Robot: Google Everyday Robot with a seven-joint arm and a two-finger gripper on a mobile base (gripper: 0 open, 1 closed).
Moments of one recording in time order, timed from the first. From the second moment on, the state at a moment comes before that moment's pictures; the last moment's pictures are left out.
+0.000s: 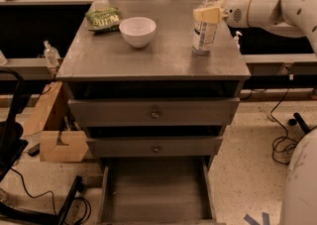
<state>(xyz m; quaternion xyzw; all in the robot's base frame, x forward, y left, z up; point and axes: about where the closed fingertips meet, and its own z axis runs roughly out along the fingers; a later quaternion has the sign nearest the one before) 0.788 -0.161 0.945 -0.33 0.72 0.26 0.55</state>
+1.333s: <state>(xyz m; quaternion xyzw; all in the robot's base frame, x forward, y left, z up) 0.794 -0.156 0.938 -0.33 0.73 0.25 0.55</state>
